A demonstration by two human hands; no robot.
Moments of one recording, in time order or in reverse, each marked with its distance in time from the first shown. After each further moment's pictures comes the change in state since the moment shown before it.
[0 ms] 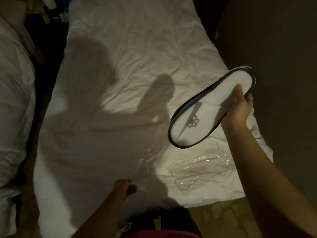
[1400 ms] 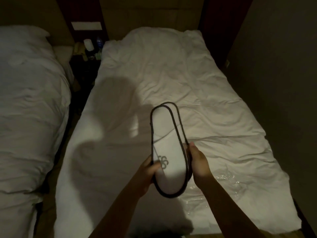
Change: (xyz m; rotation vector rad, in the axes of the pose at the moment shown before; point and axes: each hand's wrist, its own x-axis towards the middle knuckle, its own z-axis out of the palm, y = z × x) left_hand -0.195 0.050 0.051 0.042 -0.596 0.730; right_hand -0.127 0.031 -0.045 -0.405 -0.561 0.268
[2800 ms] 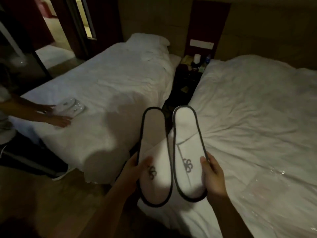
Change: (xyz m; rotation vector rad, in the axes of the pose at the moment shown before) left_hand -0.351 -0.006 -0.390 -0.152 0.662 0.275; right_hand -0.253 0.089 0.351 -0.046 -0.358 -0.206
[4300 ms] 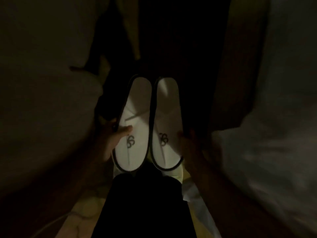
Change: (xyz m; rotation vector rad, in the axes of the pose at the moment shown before) left_hand 0.549 -0.533 -0.304 0.460 -0.135 -0.797; right_hand 0.228 0.725 0.277 -0.346 0.331 0.979
